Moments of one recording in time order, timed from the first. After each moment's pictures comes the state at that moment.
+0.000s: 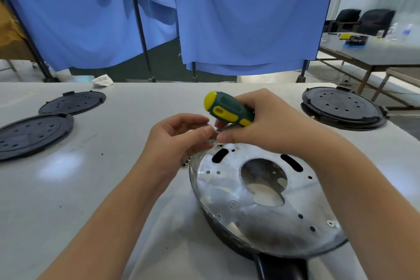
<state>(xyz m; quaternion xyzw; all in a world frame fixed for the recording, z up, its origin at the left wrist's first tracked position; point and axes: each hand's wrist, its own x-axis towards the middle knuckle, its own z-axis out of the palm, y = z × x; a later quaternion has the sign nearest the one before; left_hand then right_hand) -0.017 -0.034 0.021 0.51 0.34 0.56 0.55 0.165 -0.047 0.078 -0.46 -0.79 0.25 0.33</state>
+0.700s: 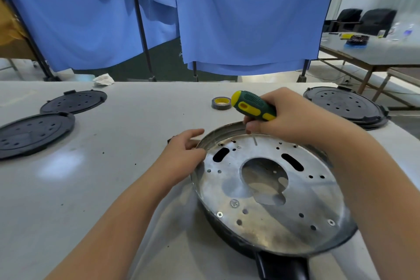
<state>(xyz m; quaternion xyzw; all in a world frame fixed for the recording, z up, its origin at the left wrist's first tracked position) -0.010 -0.026 0.005 0.59 0.57 0.37 0.45 0.199 -0.030 0.074 -0.55 -0.77 0.18 0.26</state>
